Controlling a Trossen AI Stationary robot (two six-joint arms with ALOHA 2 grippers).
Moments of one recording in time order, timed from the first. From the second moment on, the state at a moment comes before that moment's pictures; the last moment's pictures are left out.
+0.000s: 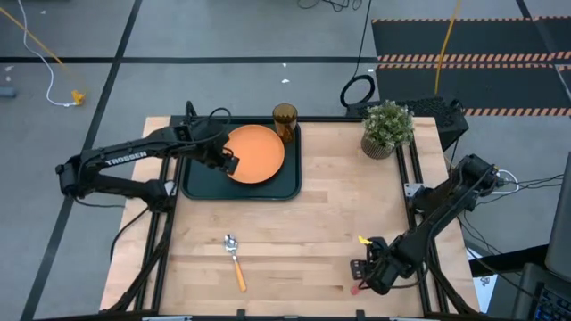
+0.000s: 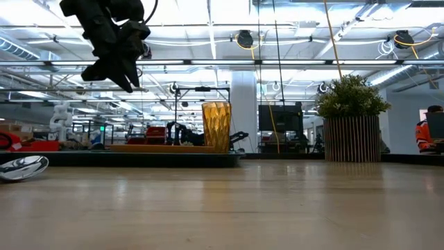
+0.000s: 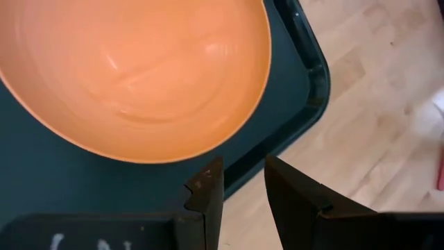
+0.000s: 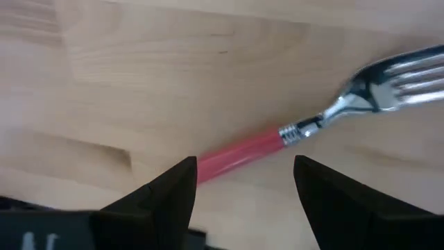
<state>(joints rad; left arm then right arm) 0.43 1.11 0.92 -0.81 0.16 -0.67 0.84 1.52 0.87 -0.63 -0.05 2.33</state>
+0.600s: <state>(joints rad) 0.31 1.11 0.92 -0.82 0.09 -0.78 0.87 1.52 0.81 -0.62 -0.06 2.32</state>
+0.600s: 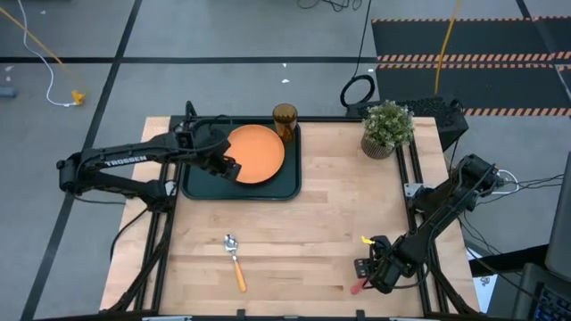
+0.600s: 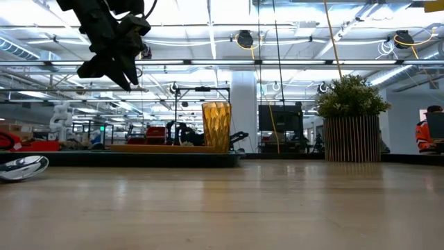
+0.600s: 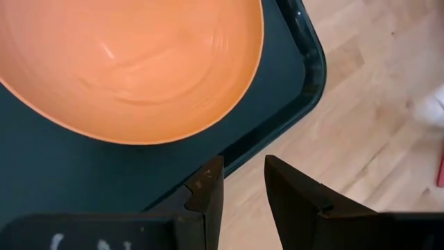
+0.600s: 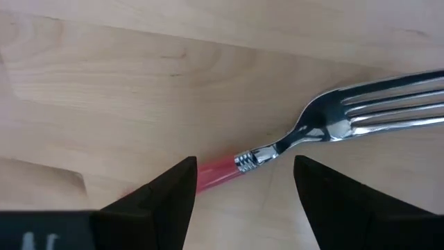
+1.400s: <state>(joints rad) 0.31 1.11 0.92 -0.82 0.05 -0.79 0.83 1.53 0.71 -0.49 0.00 2.29</state>
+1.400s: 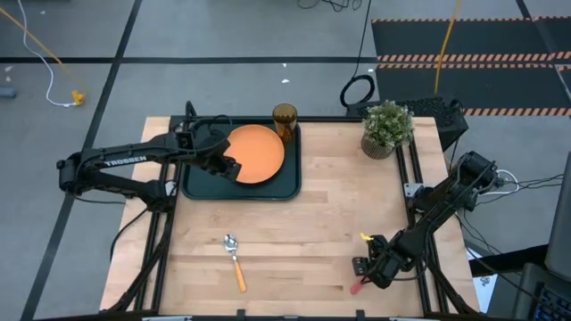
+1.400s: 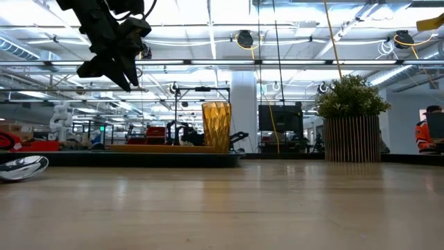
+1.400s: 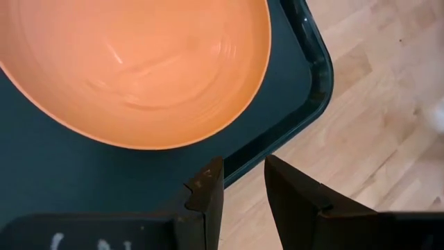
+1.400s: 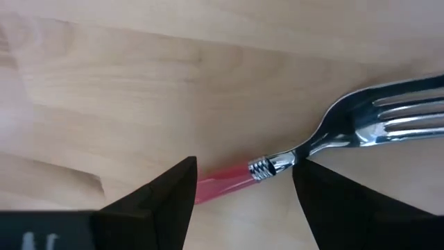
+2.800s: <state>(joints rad) 0.31 1.11 0.92 -0.82 0.03 -0.80 0.66 1.53 0.72 -0.47 0.22 2.22</state>
